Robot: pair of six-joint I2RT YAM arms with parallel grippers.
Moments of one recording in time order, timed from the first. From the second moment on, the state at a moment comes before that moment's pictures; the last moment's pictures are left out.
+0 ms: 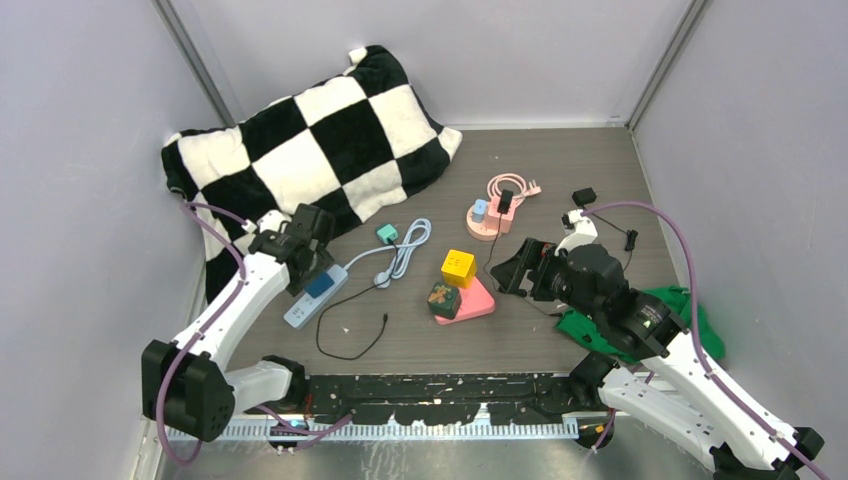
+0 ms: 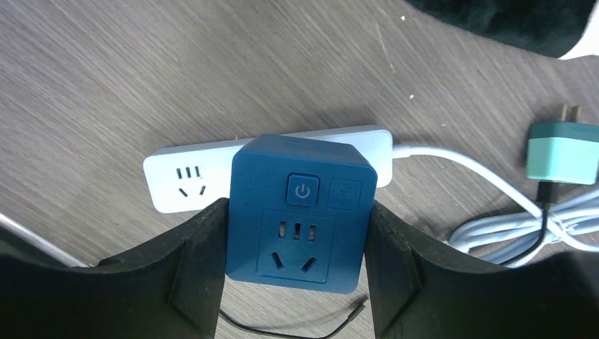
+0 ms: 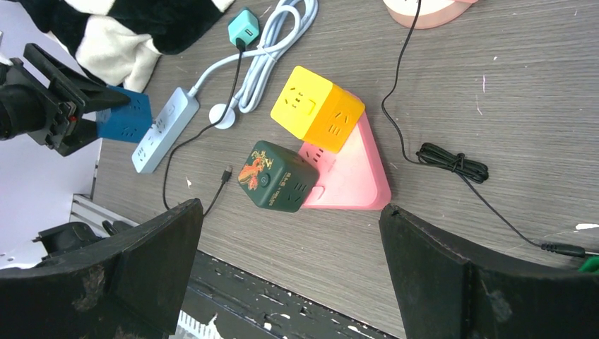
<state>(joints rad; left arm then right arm) -0.33 1.16 0.91 -0.93 -0.46 -1.07 0.71 0.62 0.78 -0.65 0.13 0.73</state>
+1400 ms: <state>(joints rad) -0.33 1.21 0.88 -0.94 -0.48 -1.16 0.71 0.59 0.78 -0.68 0.16 0.71</state>
